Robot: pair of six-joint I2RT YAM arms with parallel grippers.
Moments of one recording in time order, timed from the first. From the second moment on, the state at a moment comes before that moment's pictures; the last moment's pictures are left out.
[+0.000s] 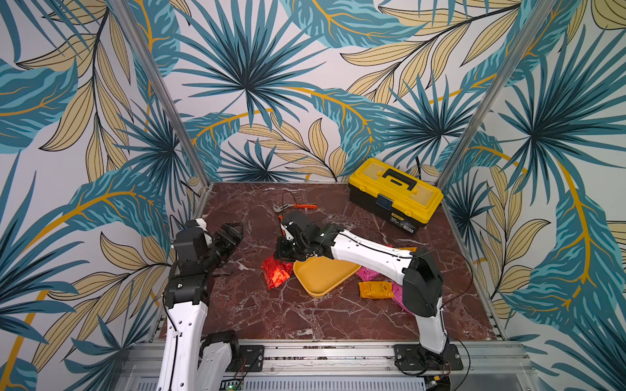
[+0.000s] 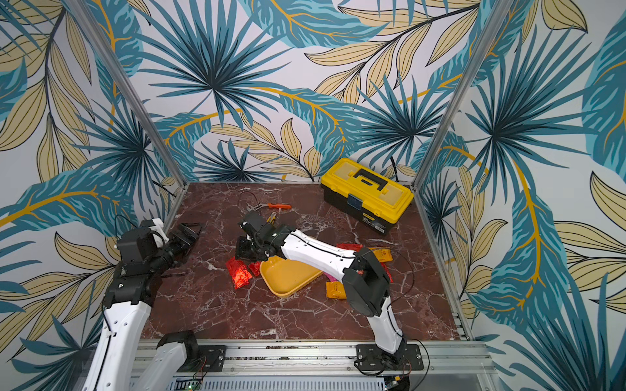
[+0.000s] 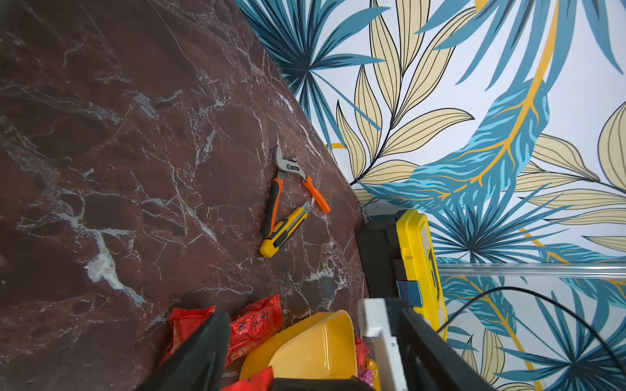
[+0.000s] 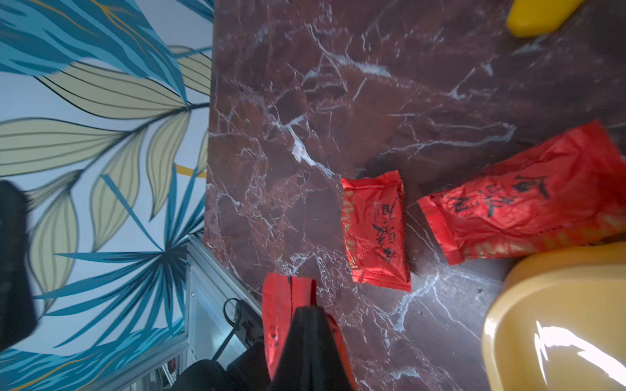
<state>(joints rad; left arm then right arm) 0.22 0.76 0.80 -0.50 0.41 -0.94 0.97 2.10 1.83 -0.59 -0.22 0.91</state>
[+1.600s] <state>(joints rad) -0.17 1.04 1.04 -0.49 0.08 -0.60 0.93 1.23 1.26 -0.36 0.71 0.36</state>
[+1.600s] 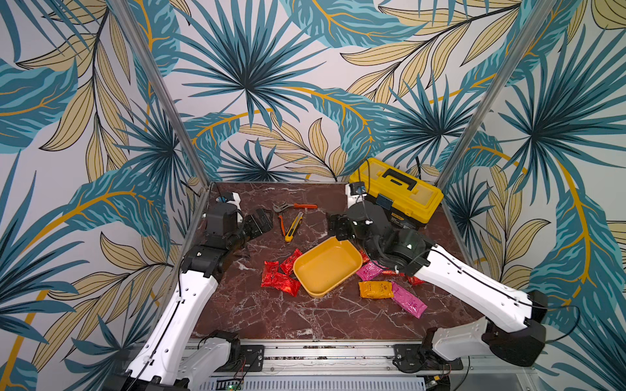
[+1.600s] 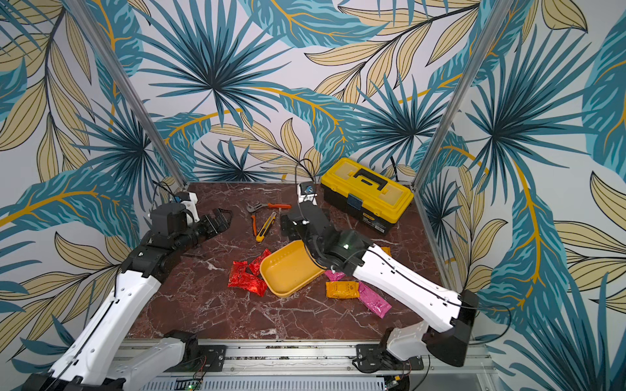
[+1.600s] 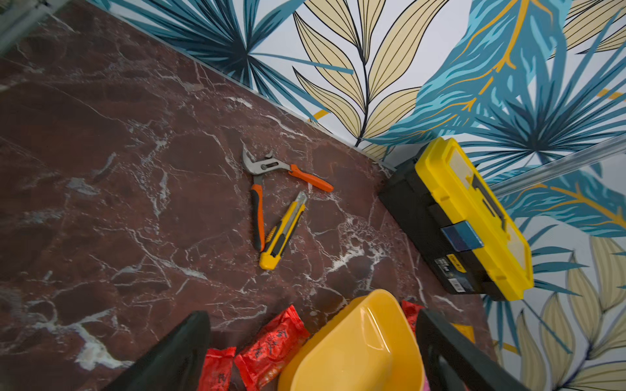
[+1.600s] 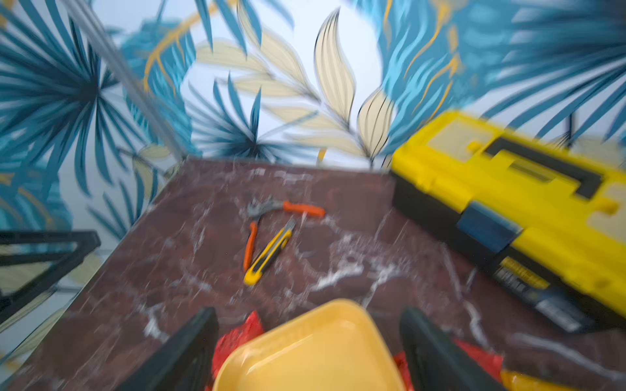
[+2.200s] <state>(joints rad) -0.15 0.94 0.51 0.13 -0.38 -0.34 0.46 1.01 0.59 0.17 0.76 -0.01</state>
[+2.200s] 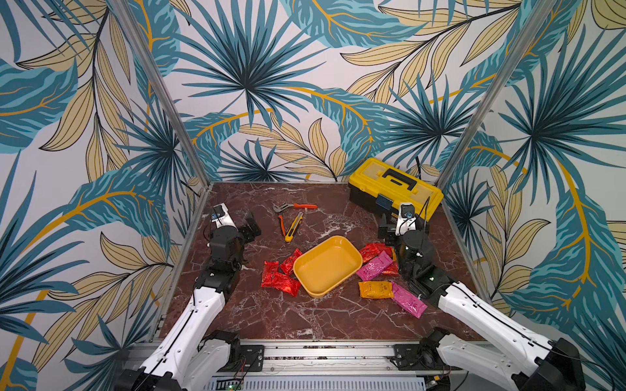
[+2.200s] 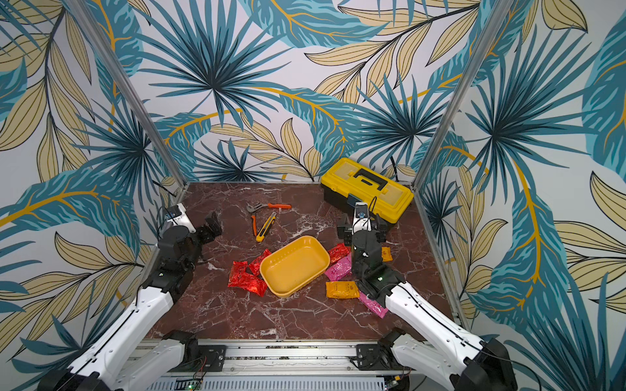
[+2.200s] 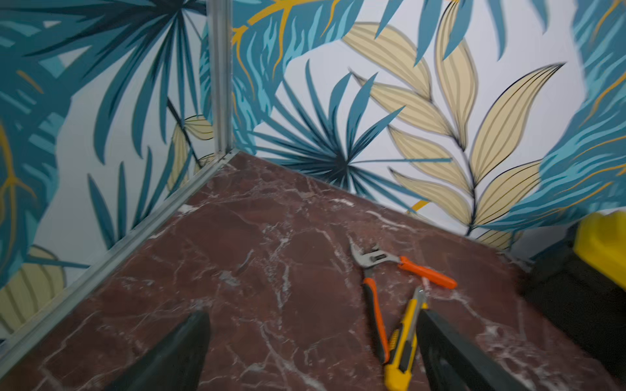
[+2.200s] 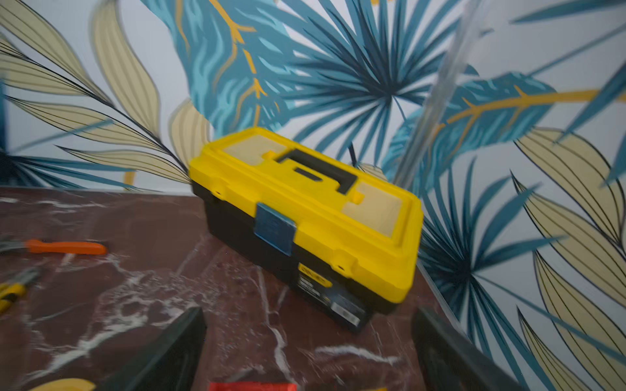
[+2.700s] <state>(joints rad) -0.09 1.34 0.38 0.60 -0.38 -0.07 0.21 1.25 0.31 0.57 0.71 0.07</state>
